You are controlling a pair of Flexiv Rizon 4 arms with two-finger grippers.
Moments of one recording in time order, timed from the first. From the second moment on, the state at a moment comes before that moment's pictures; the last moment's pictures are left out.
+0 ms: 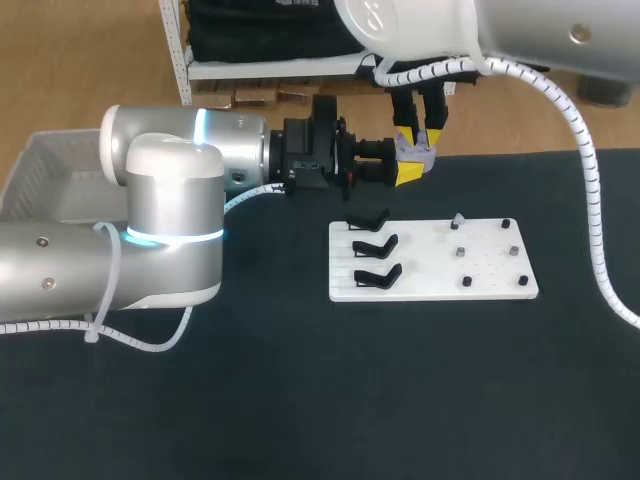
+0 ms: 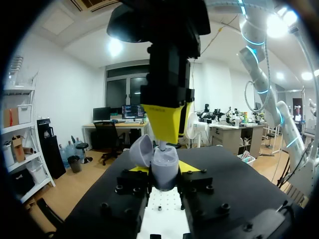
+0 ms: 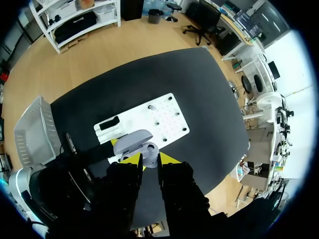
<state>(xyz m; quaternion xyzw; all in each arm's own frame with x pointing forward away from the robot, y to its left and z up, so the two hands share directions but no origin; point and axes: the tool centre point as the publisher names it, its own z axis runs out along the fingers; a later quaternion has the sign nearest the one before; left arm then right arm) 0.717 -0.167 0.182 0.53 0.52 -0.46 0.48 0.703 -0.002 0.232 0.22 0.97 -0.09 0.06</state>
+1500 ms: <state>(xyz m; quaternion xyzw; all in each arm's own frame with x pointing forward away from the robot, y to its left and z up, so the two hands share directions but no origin) 0.717 -0.167 0.182 0.53 0.52 -0.46 0.48 0.701 0.001 0.224 0.21 0.97 -0.09 0.05</state>
